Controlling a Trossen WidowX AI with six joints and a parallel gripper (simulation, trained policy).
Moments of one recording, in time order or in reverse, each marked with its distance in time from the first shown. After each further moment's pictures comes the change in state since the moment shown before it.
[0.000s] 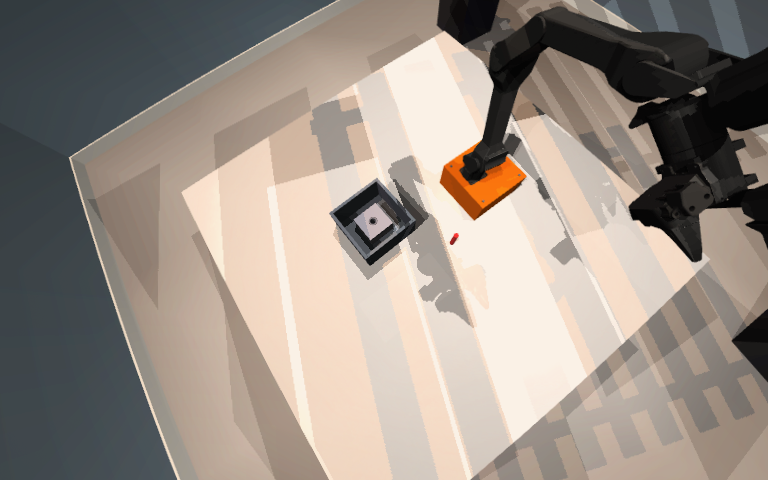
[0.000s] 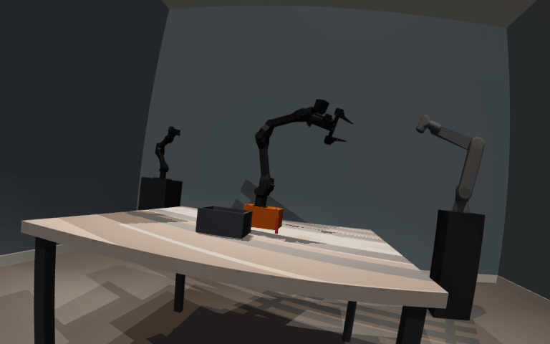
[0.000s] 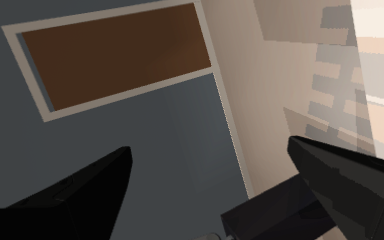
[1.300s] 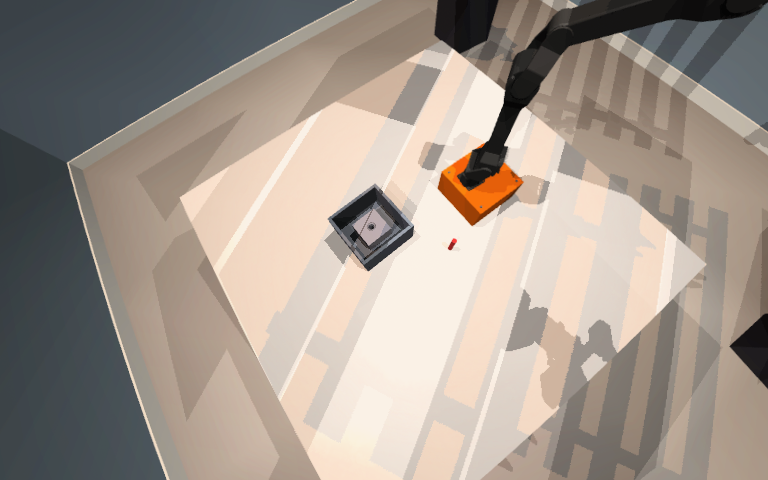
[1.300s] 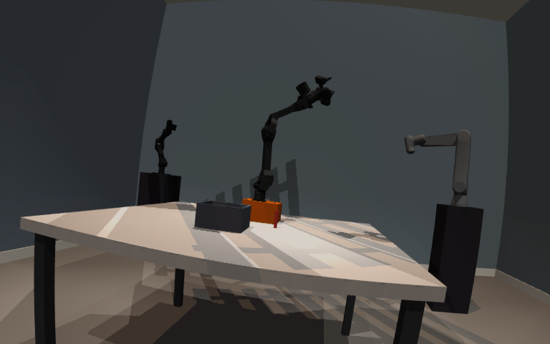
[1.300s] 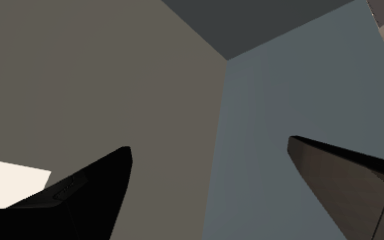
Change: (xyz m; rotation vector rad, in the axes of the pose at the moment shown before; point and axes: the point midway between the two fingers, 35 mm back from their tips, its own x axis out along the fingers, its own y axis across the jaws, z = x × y) arm -0.211 0.168 -0.262 0.464 1.057 0.678
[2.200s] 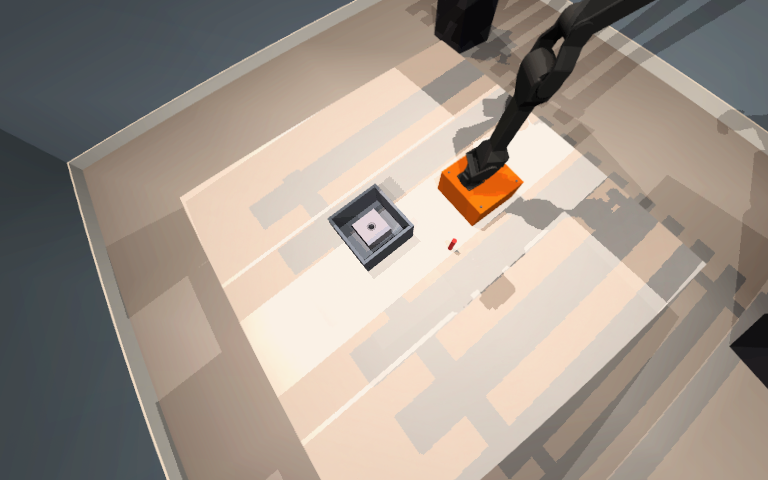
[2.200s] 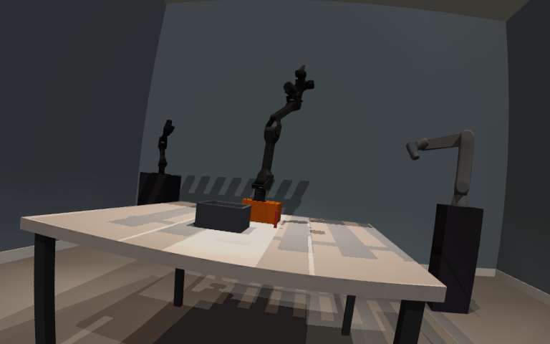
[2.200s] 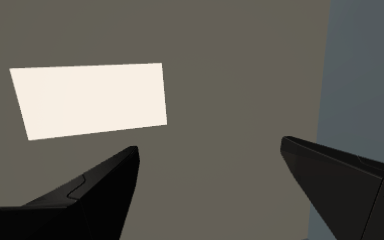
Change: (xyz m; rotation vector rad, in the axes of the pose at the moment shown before) arm -0.040 0.074 -0.156 0.464 0.521 0.381
